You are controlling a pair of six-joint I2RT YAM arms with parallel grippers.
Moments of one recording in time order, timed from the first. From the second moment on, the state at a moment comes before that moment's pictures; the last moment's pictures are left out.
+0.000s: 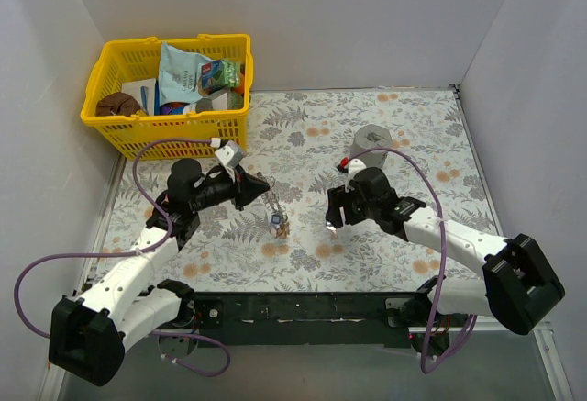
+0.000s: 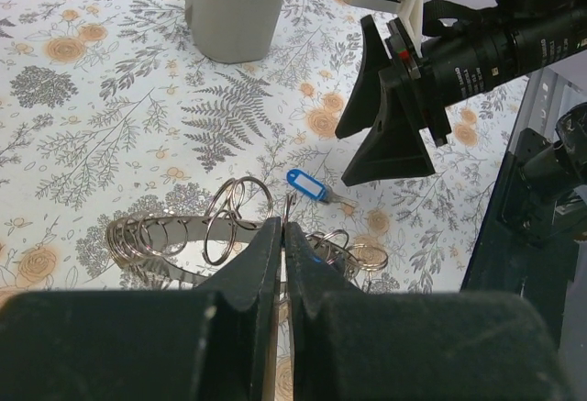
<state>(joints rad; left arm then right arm) -0.38 0.95 0.62 0.13 0.66 -0.13 0.68 1.24 0.64 -0.14 -0.08 0.28</state>
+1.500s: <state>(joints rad) -0.38 0.97 0.55 0.21 0.78 -0.10 0.68 1.50 0.70 -0.07 -0.28 0.02</state>
